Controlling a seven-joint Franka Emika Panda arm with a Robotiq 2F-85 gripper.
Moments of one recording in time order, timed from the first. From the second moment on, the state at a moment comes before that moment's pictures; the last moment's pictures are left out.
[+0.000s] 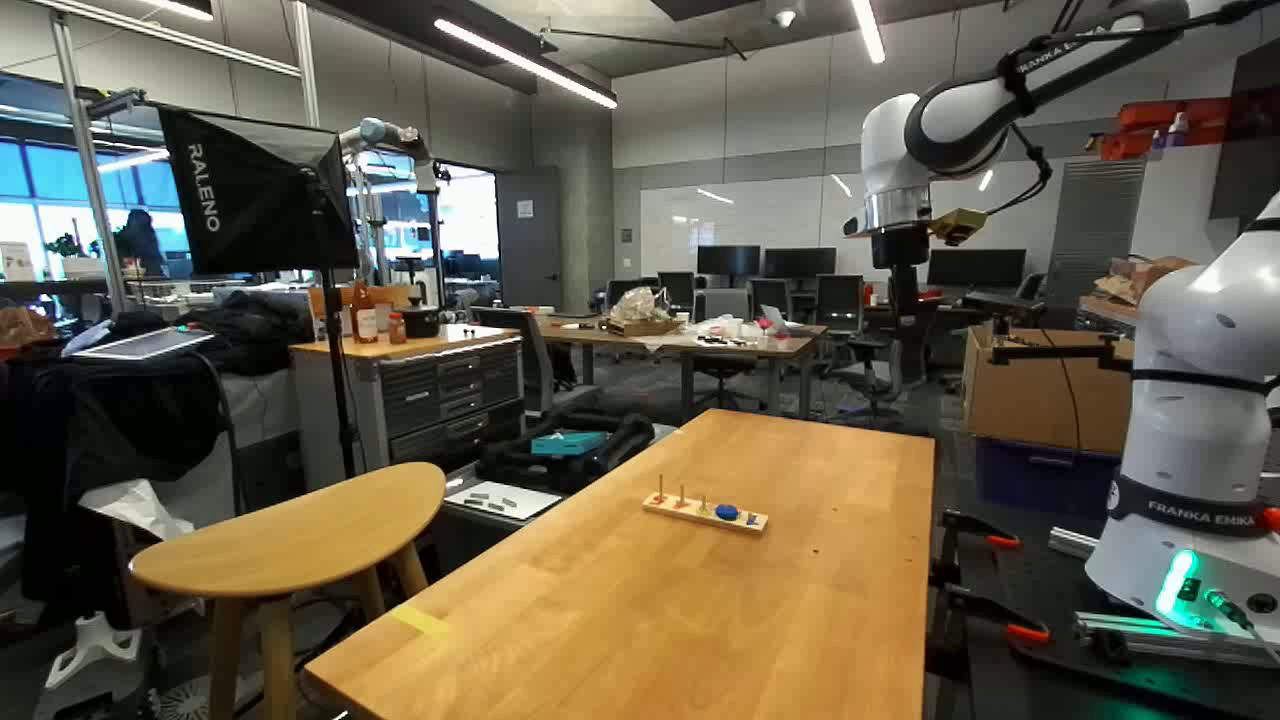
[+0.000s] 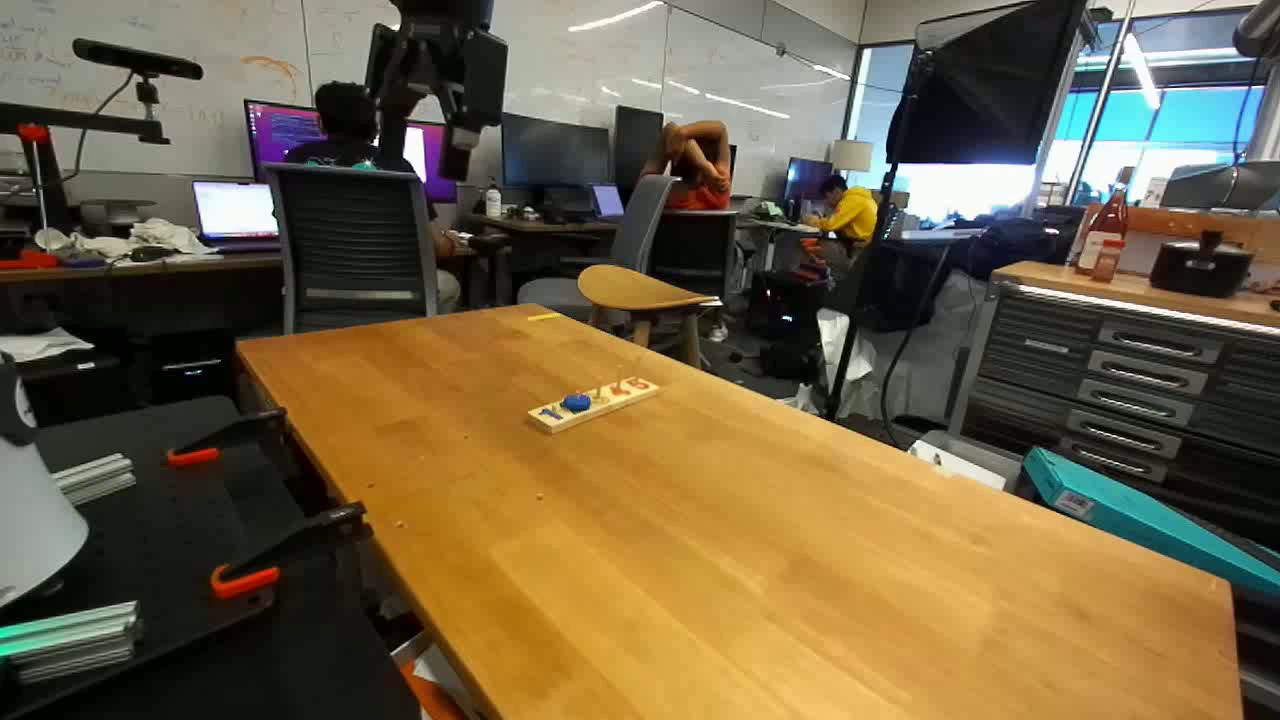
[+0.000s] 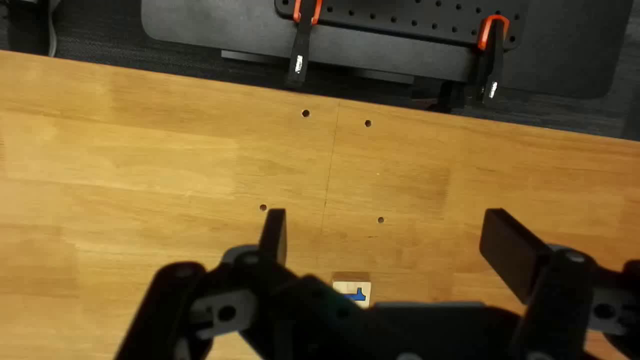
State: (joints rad) arm -0.03 -0.62 -0.17 -2.61 -0.07 1.84 -0.30
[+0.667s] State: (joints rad) arm 0.00 -0.59 -0.12 -2.73 -0.07 2.16 -0.30
